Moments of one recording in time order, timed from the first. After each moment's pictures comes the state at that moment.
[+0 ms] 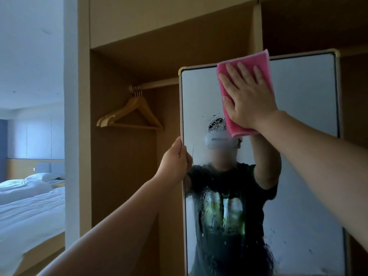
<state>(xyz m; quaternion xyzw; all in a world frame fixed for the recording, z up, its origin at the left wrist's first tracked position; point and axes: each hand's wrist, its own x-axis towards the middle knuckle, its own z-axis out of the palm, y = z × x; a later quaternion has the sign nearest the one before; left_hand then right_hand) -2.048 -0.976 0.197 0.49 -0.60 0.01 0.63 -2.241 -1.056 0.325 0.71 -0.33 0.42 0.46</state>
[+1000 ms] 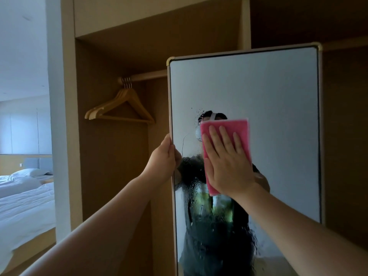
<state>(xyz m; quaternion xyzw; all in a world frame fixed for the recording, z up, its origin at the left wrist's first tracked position) -2.048 -0.963 0.183 0.50 -0.64 0.09 0.58 -2.220 -1.055 0.153 0.74 -0.29 0.45 0.42</state>
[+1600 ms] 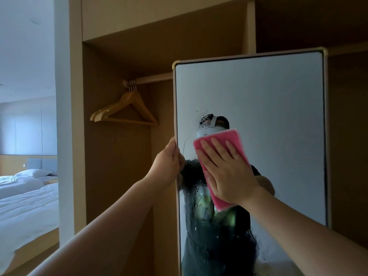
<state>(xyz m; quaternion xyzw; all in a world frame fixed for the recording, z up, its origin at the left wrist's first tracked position) -2.042 -0.965 0.180 0.49 -0.65 0.04 0.58 -2.221 -1.059 0.148 0.77 -0.21 0.38 0.47</state>
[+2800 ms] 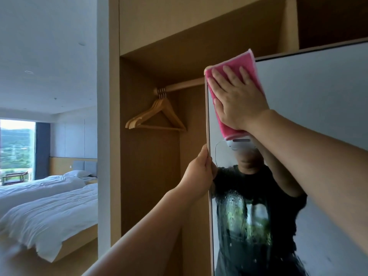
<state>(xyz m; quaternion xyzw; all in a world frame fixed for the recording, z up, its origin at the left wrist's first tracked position) -2.034 -0.970 0.177 0.51 -0.65 0.05 0.56 -2.164 -1.035 0.329 0.72 -0.27 0.40 0.50</state>
